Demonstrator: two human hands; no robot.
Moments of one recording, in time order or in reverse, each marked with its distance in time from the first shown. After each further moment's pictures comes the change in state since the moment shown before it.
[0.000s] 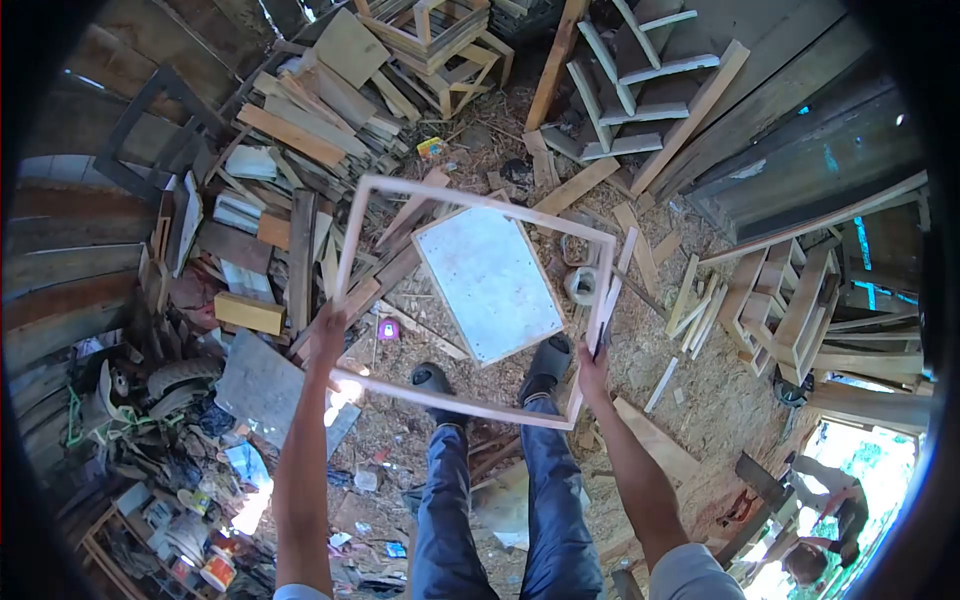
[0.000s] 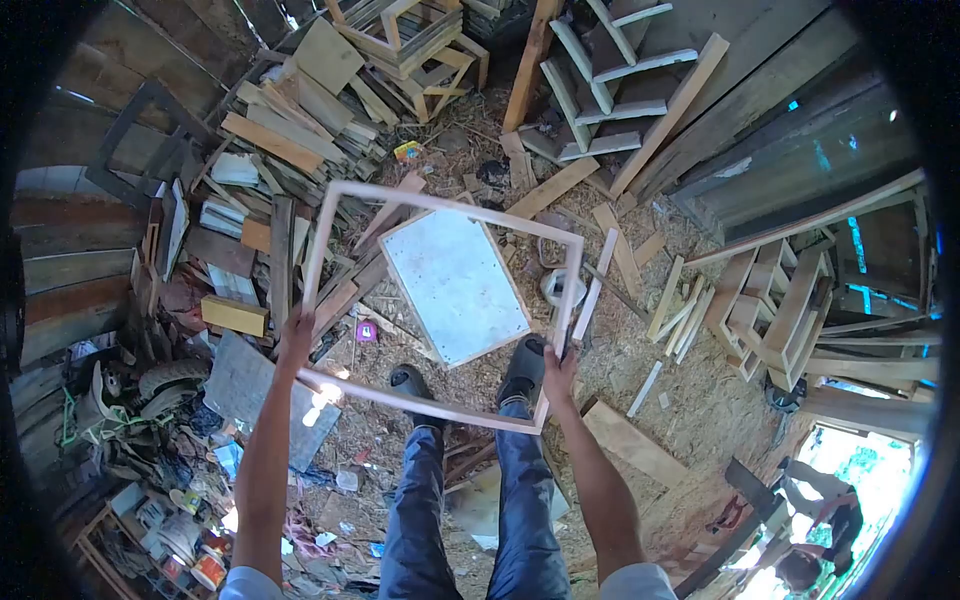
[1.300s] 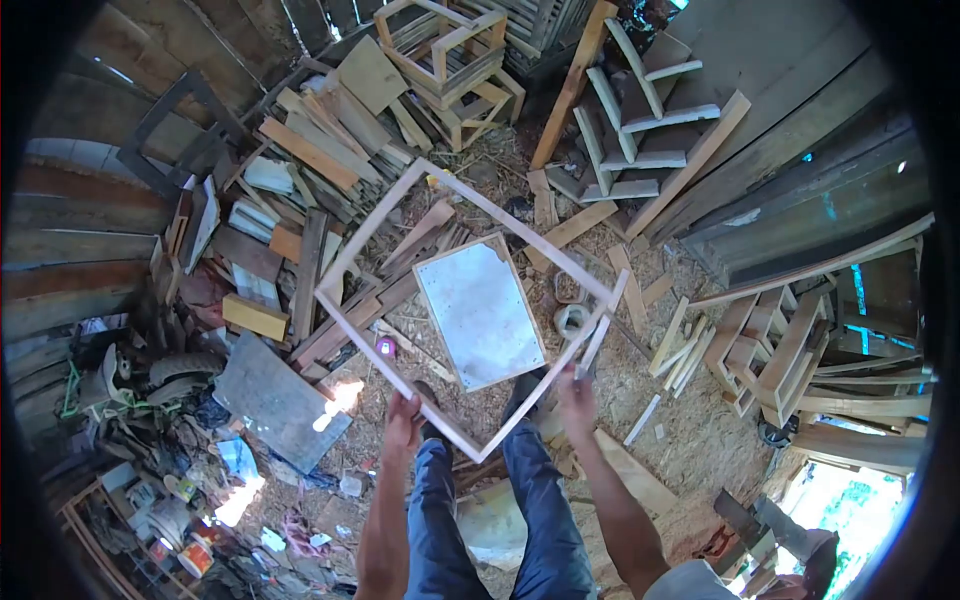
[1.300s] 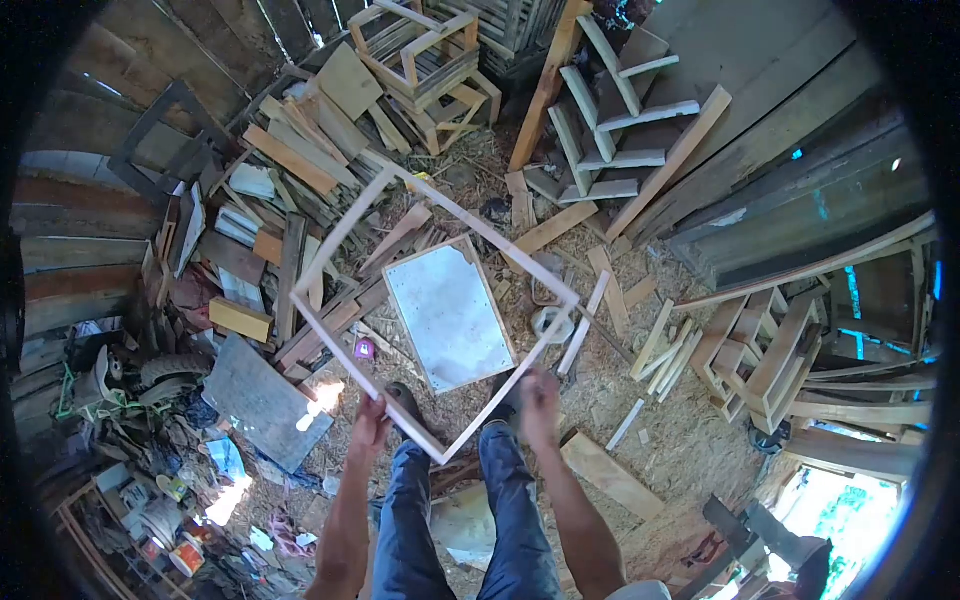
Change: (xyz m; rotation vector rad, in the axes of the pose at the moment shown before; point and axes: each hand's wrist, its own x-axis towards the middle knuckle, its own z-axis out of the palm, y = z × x) left_hand -0.161 0.116 0.090 -1.253 -0.089 -0.608; right_hand -0.025 -0.110 -0.026 0.240 -0.086 -0.091
